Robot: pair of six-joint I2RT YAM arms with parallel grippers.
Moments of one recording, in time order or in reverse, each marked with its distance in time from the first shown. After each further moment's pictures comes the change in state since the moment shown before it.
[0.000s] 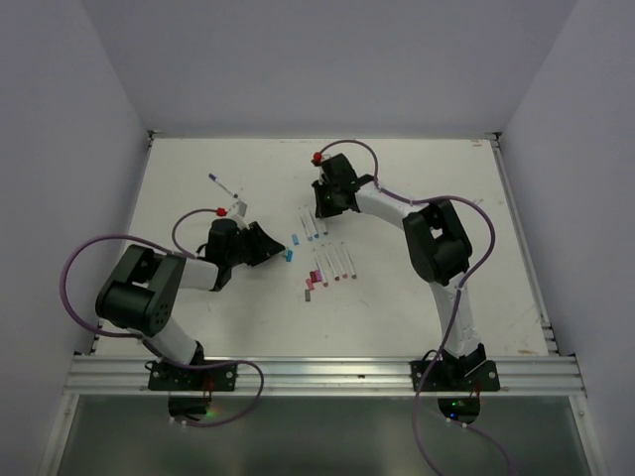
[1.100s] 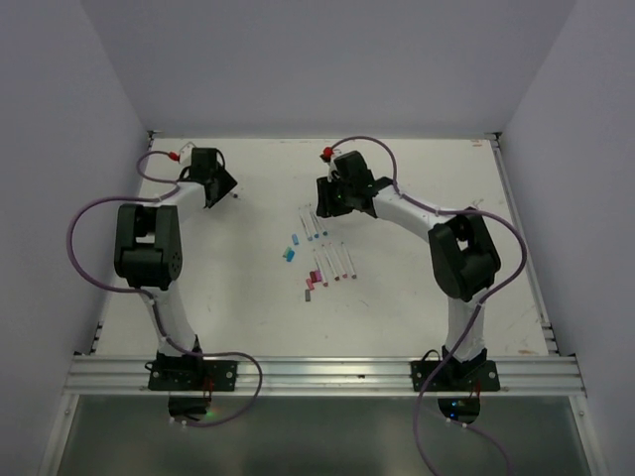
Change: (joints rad) left arm 0.233 0.291 0.771 -0.676 -0.529 0.010; right arm -0.013 -0.206 -0.174 0.051 -0.073 0.010
